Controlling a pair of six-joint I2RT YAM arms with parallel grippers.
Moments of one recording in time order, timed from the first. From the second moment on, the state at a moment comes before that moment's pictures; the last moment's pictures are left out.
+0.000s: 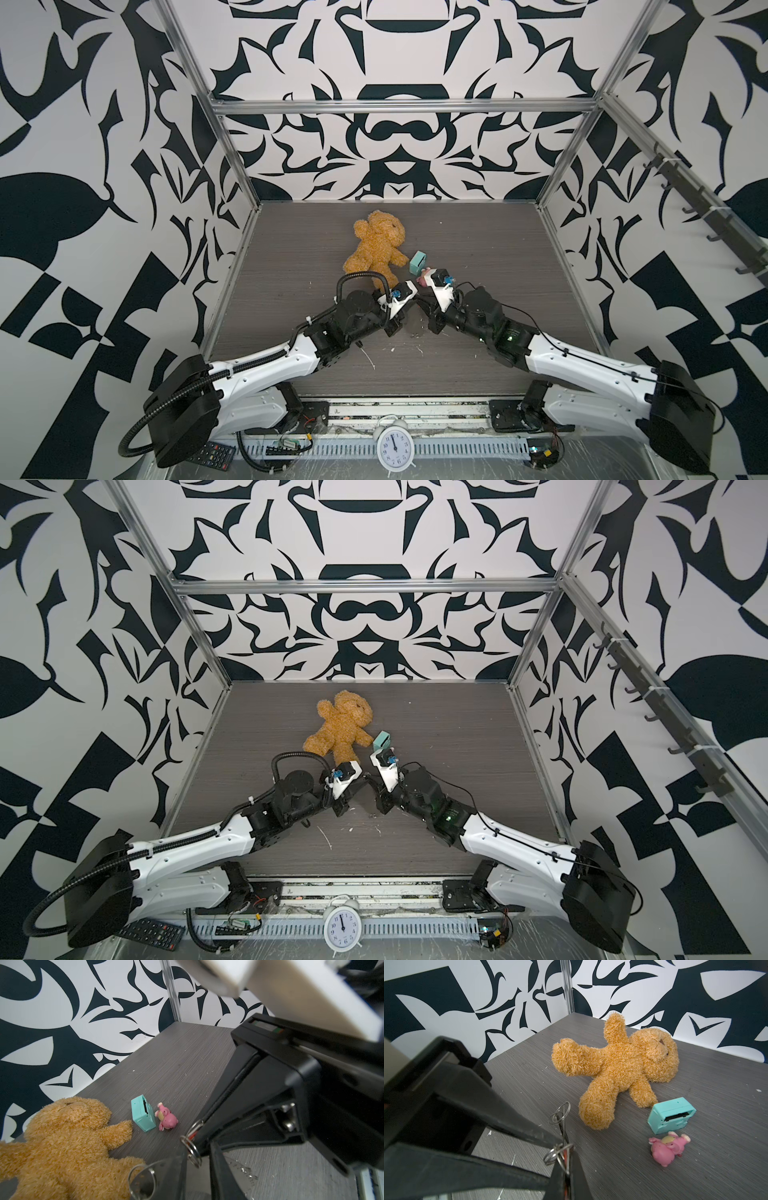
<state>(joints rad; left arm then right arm) -0.96 1.14 0.55 0.34 0.04 0.17 0.88 1.07 0.55 0.23 -0.03 0.17</state>
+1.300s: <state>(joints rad) -0.96 1.12 0.53 0.36 0.02 0.20 0.86 1.07 0.52 0.28 -0.02 0.29</state>
